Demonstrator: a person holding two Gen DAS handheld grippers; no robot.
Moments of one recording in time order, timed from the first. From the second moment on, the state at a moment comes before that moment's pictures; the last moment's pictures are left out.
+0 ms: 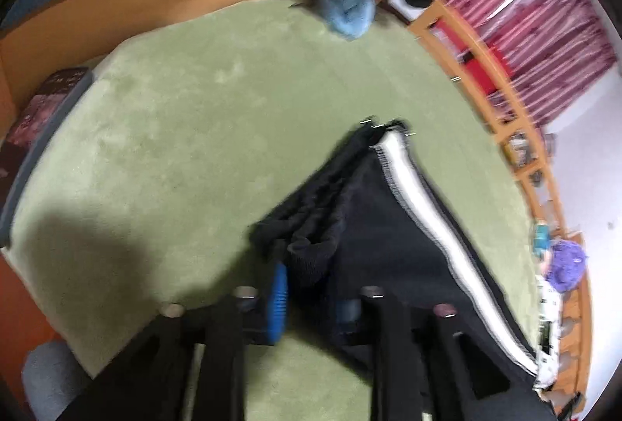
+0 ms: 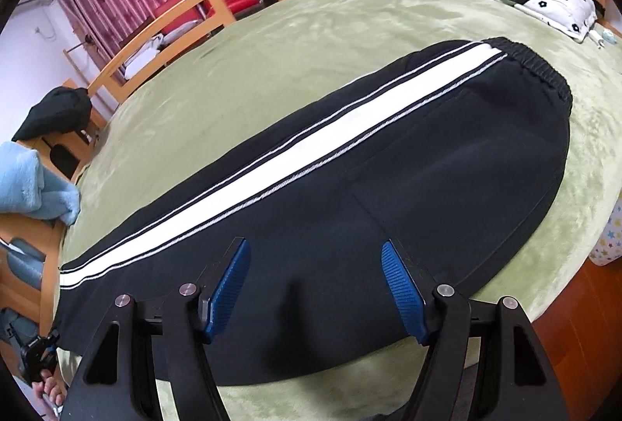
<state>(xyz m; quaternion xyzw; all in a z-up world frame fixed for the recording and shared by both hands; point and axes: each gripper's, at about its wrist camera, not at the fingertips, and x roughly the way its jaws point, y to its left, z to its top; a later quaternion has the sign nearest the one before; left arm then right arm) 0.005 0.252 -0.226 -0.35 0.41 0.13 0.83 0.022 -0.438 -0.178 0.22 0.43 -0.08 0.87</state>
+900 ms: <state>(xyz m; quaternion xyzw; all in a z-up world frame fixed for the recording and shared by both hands) 0.037 0.244 -0.248 -0.29 0.43 0.14 0.85 0.035 -0.317 -0.223 0.05 0.48 -0.06 0.87</state>
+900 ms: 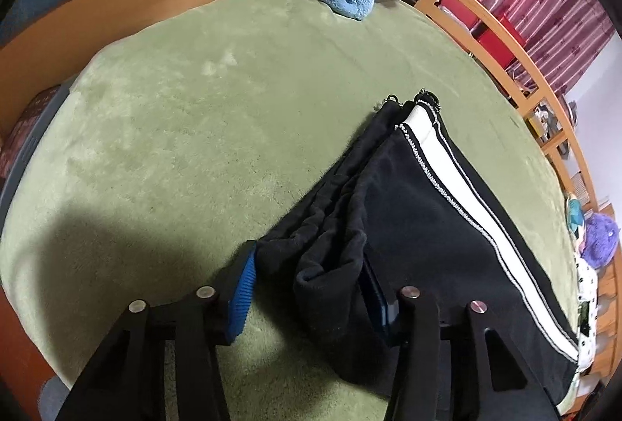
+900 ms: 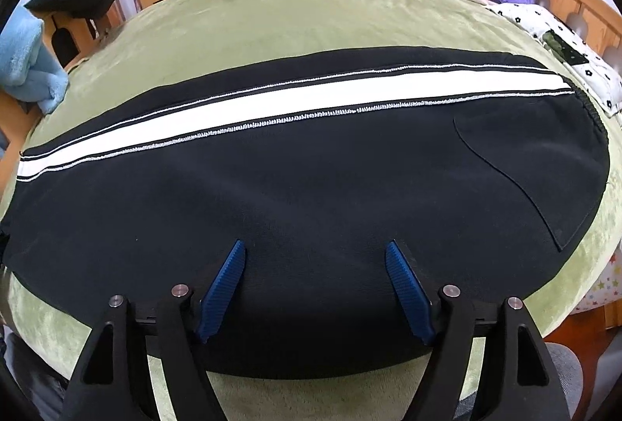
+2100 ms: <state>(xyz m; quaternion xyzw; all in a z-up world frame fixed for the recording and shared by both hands) 0.028 0.201 -0.168 -0.26 0.36 0.12 0.89 0.029 -0.326 -0.196 0.06 0.46 -0.05 0.88</state>
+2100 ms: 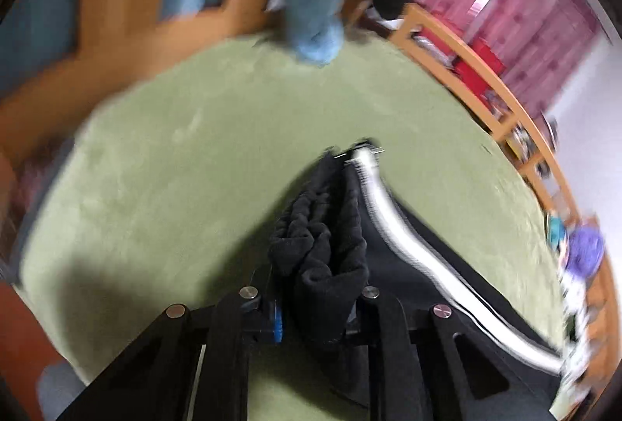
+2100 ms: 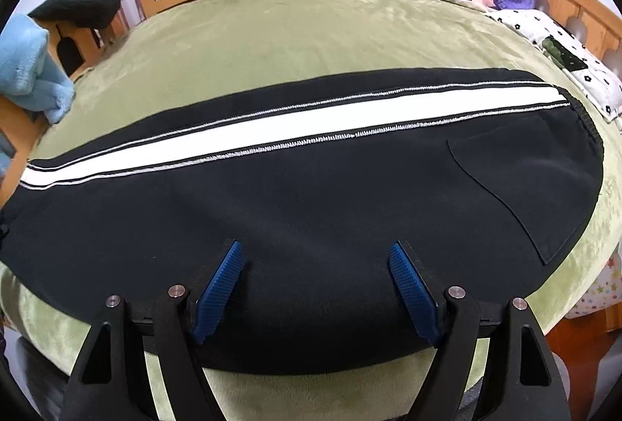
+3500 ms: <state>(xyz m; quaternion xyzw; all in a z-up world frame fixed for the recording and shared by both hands) 0.023 -0.017 -0.176 -0.17 0.48 -0.08 0.85 0.084 -0.355 -0.233 0.18 0.50 0.12 0.84</state>
